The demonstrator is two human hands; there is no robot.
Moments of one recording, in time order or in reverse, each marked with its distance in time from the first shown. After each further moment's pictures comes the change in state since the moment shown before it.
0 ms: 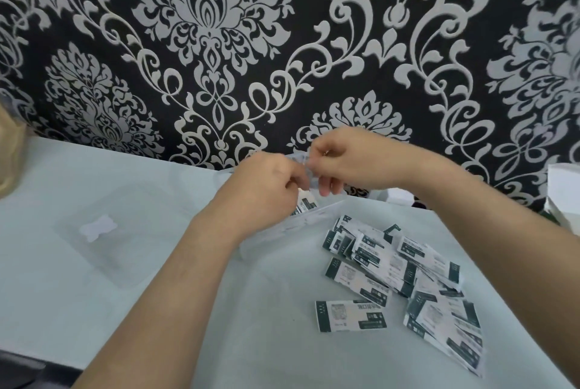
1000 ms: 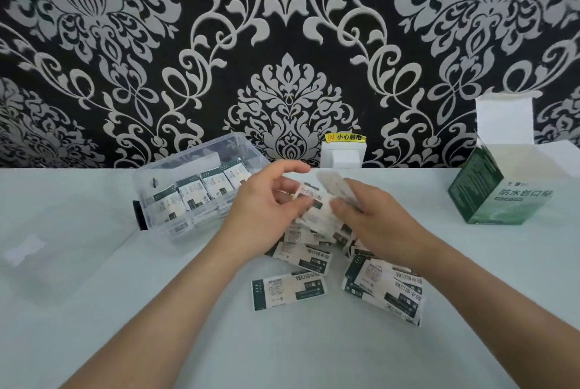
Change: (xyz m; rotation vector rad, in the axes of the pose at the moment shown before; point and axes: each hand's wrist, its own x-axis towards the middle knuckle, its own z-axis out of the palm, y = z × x) left_hand -0.009 0.067 0.092 -0.632 -0.060 -0.162; right_hand -0.112 0.114 0.077 0.362 0.367 0.196
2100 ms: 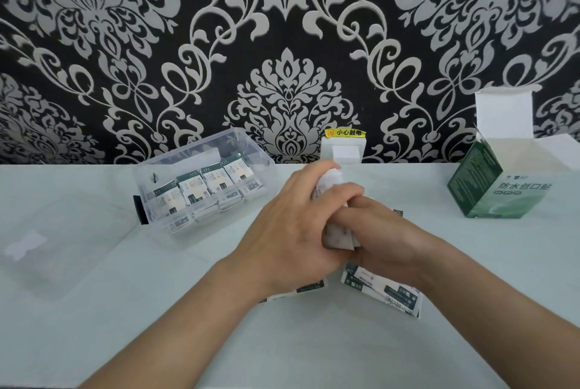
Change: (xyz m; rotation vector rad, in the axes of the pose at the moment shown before) left_hand -0.023 0.001 0.021 0.526 -0.072 0.623; right_hand -0.018 -0.030 0.007 0.787 -0.313 0.238
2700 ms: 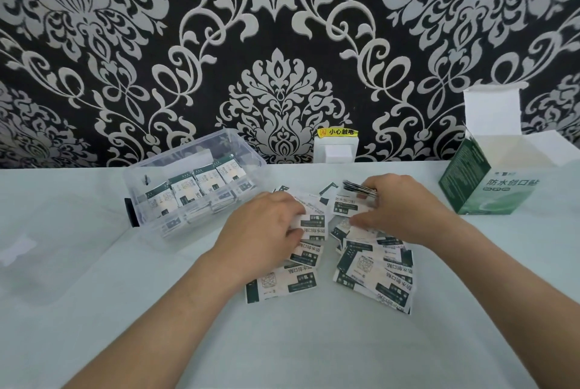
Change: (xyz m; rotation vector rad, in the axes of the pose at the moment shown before) left_hand -0.003 -0.029 0.001 0.278 -0.294 -0.269; right_hand 0.012 0.002 -0.064 -1.255 0.467 0.071
